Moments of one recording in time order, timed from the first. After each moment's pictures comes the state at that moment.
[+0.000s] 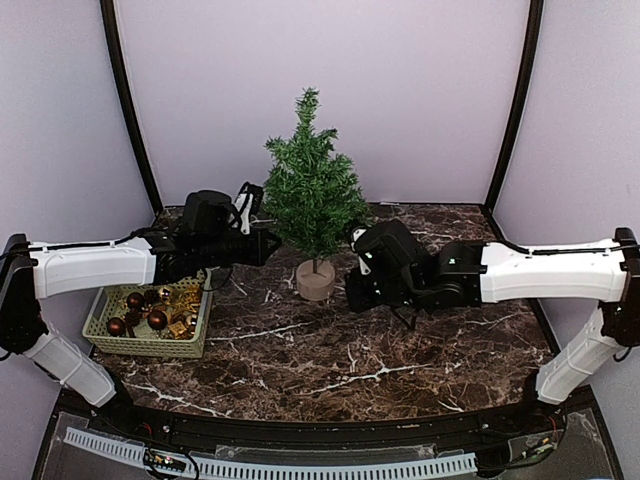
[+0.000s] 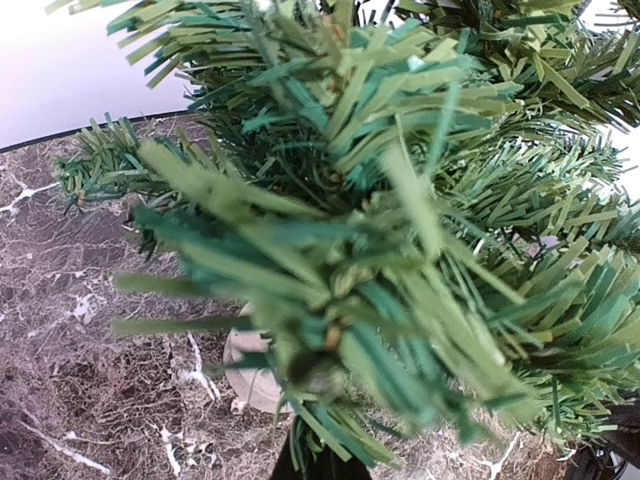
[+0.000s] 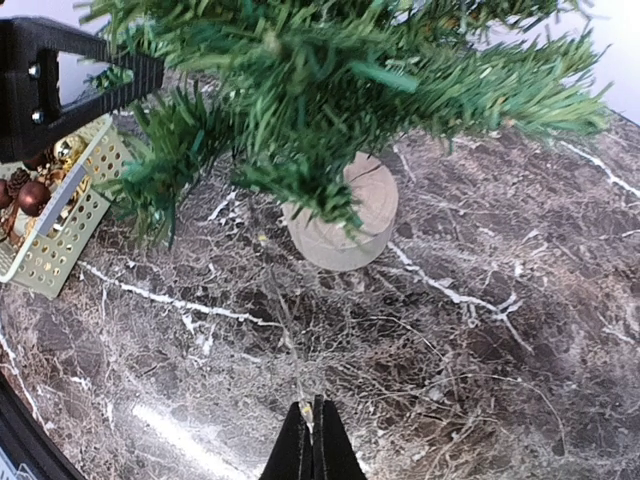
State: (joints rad) left arm -0.70 1.46 0.97 0.03 0.04 -0.39; right arm 1.14 1.51 1.15 -0.39 0.41 0.48
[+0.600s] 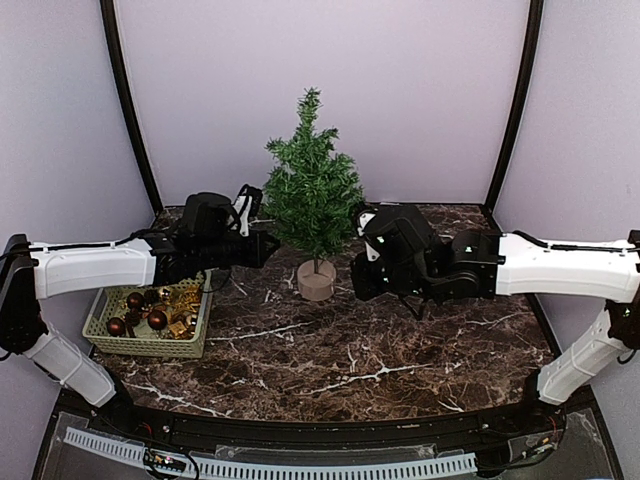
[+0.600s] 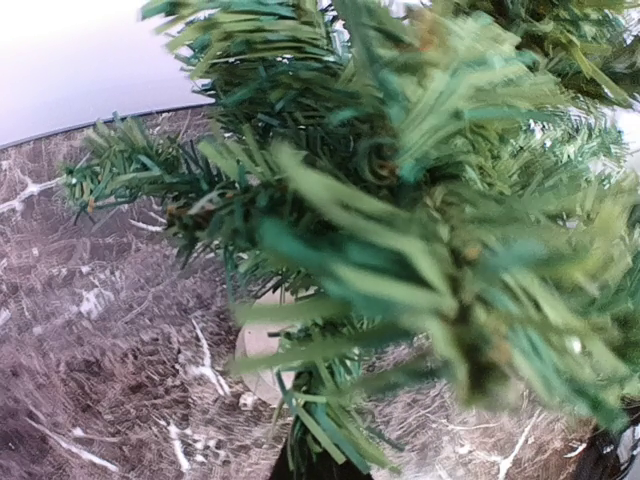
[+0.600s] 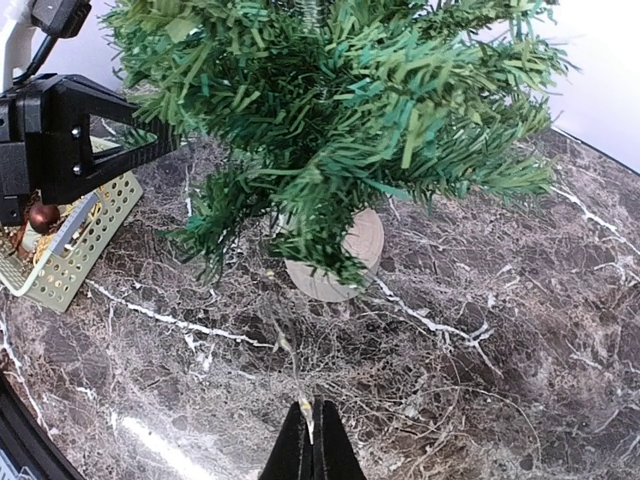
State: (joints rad) left arm -0.69 1.46 0.96 0.03 0.02 -0.38; right arm 1.14 1.45 1.19 -0.43 0.45 0.43
